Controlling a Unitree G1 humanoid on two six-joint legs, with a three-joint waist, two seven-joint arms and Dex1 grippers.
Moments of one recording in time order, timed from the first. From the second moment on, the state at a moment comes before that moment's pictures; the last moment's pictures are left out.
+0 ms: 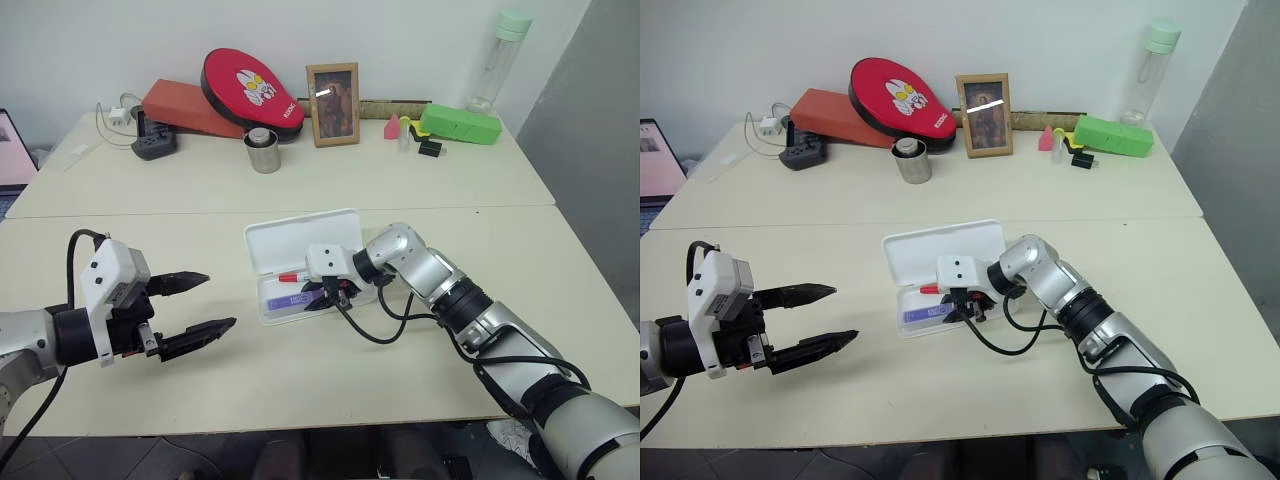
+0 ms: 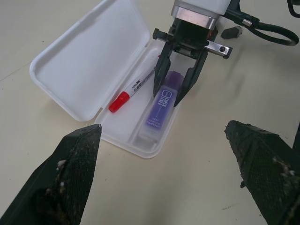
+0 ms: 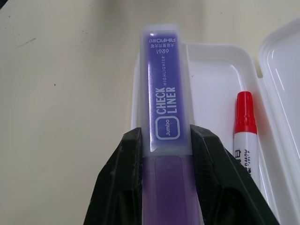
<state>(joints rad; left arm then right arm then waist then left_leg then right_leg) 0.17 0.96 0.61 -0.60 -0.75 0.80 -1.01 -0.96 -0.23 0.60 0.51 -0.03 0.17 1.24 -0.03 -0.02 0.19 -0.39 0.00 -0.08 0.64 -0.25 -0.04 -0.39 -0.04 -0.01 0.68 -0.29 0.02</state>
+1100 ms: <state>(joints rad) -0.37 0.77 -0.11 -0.42 -0.56 0.62 -1.05 -0.53 -0.77 0.20 -0.20 0.09 0.89 1.04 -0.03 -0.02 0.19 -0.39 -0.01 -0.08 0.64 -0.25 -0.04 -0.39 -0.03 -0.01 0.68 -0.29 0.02</state>
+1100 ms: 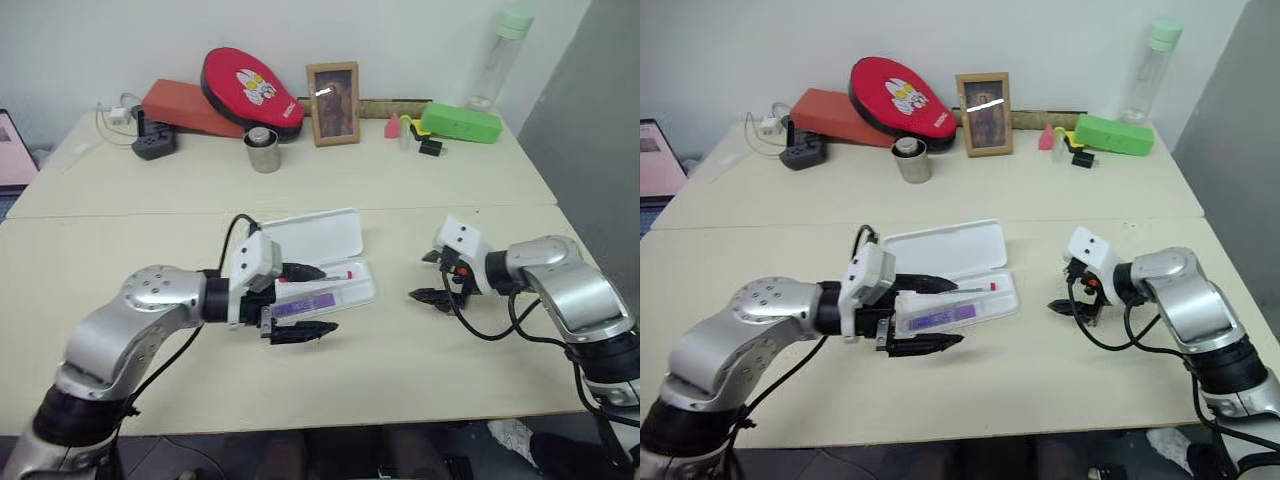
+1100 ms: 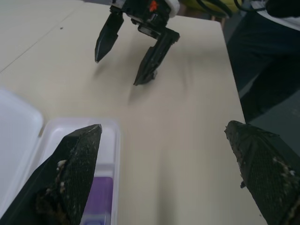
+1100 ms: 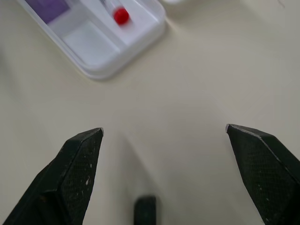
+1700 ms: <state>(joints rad) -0.44 0.70 -0.16 -0.30 -0.50 0.55 -1.09 -0.39 -0.85 0.20 -0.28 0.14 0.94 0.96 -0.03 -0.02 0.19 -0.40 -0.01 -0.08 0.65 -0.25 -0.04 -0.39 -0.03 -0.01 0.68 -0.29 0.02</state>
